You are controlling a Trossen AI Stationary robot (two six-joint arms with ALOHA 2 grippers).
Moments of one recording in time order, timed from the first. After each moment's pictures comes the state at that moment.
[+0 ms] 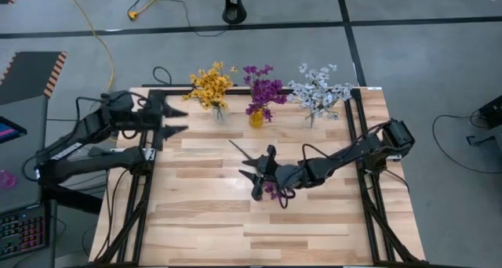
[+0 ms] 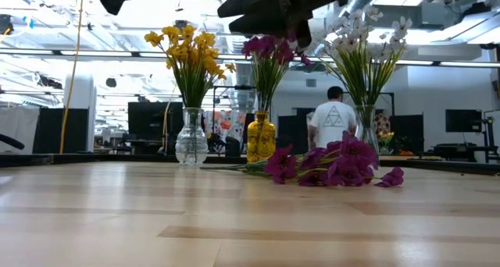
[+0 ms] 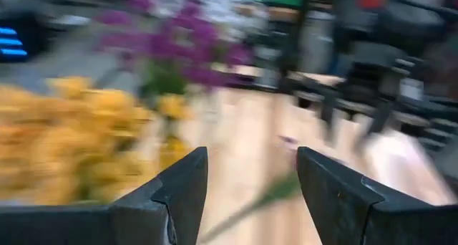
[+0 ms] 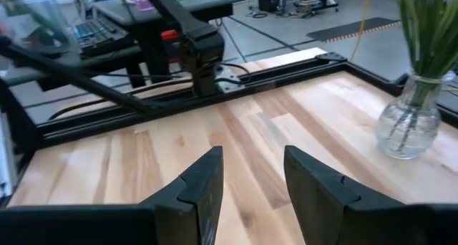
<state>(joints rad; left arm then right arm) 0.47 0.58 0.87 -0.56 0.29 0.02 0.31 1.72 1.04 0.41 0.60 0.28</state>
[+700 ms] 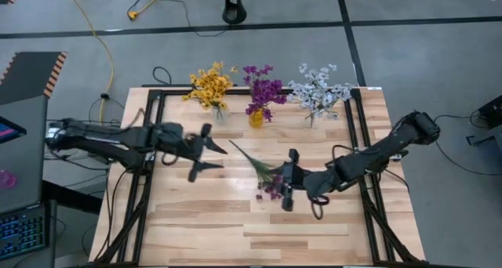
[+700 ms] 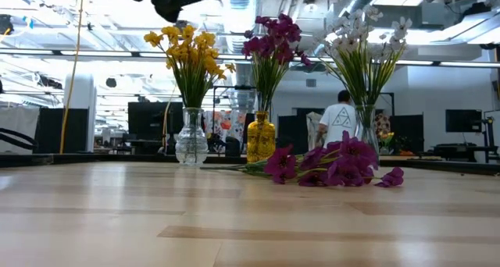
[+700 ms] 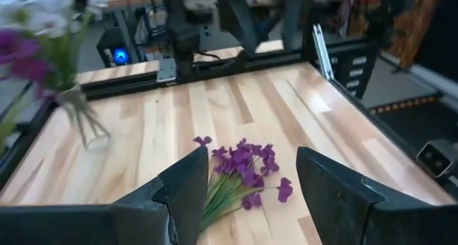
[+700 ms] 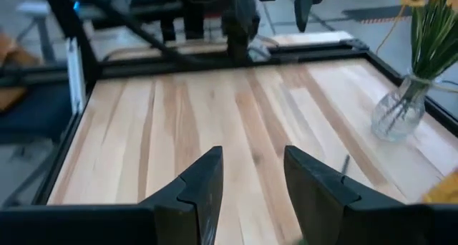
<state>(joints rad) -0.02 0.98 0.73 -0.05 0.14 0.12 0.47 1.42 1.04 -0.05 0.60 0.28</state>
